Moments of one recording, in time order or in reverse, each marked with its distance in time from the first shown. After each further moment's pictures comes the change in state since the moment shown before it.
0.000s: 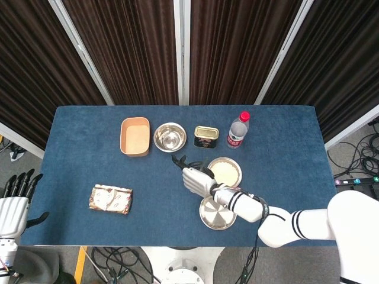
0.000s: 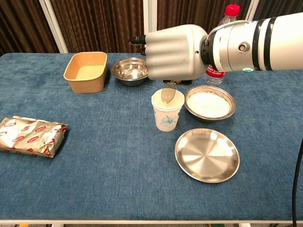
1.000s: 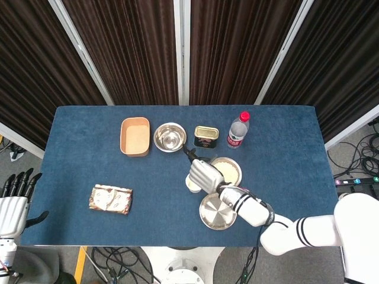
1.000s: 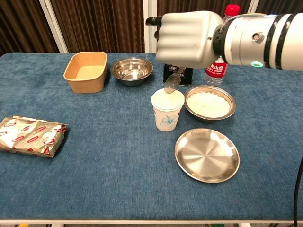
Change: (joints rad) left arm 0.000 0.002 -0.007 0.000 0.005 0.012 -0.003; right arm -0.082 0.005 0.024 -0.072 0.091 0.170 0.073
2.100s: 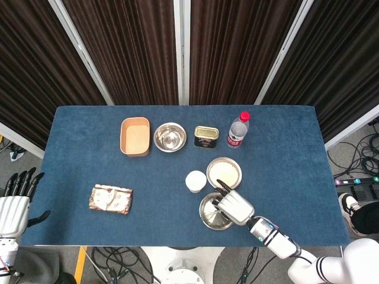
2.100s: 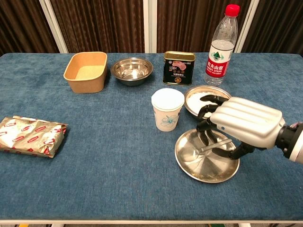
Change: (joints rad) left arm -0.004 -0.006 0.005 0.005 0.017 0.007 -0.005; right arm -0.576 -0.261 -0.099 0.452 -0.603 0.180 1.181
